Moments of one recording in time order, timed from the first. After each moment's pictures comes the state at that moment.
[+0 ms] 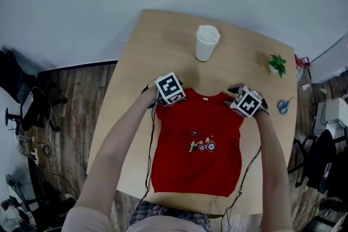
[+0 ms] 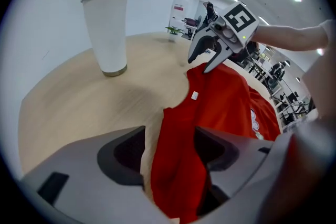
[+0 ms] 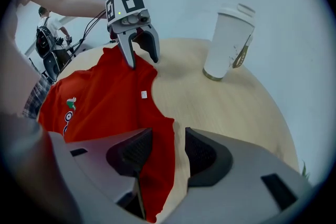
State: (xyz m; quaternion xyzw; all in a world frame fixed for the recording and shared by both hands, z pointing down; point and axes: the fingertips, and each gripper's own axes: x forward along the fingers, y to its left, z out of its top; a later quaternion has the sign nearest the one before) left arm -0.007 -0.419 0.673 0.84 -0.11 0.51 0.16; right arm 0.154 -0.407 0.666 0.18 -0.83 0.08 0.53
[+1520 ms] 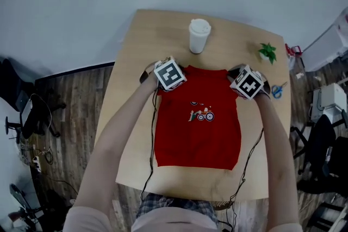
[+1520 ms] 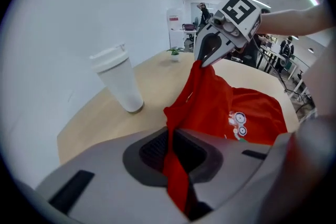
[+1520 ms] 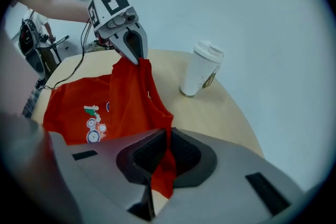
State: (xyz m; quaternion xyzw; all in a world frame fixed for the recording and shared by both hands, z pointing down) left arm 0.001 -0.447 0.588 0.85 -0.18 0.49 0.02; right arm 0.164 -0.422 0.583 0.28 -0.80 0.05 0.52
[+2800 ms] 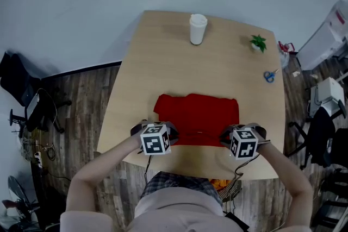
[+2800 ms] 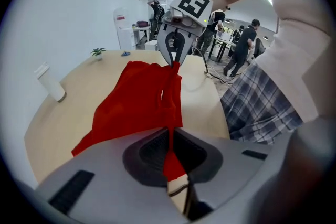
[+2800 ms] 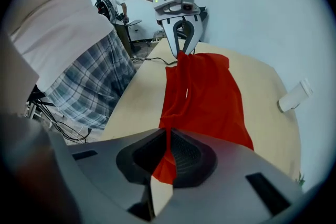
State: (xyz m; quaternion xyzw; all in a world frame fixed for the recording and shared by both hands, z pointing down) left arm -0.032 -0.058 0.584 0.86 0.04 0.50 0.00; right arm 0.113 -0.034 0.594 -0.03 -0.82 -0.01 0.57
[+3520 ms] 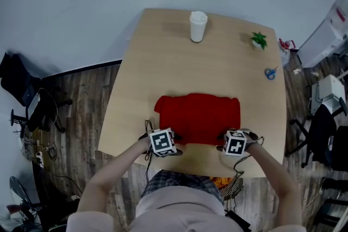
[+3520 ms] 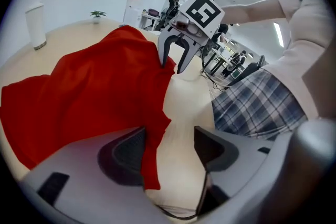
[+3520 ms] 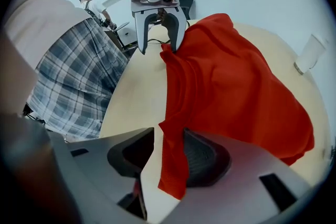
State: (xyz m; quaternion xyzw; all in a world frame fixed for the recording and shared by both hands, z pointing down) left arm -0.033 -0.010 0.654 0.84 0.08 0.50 0.17; right arm 0.112 -0.008 0.678 -0.02 -0.80 0.10 0.59
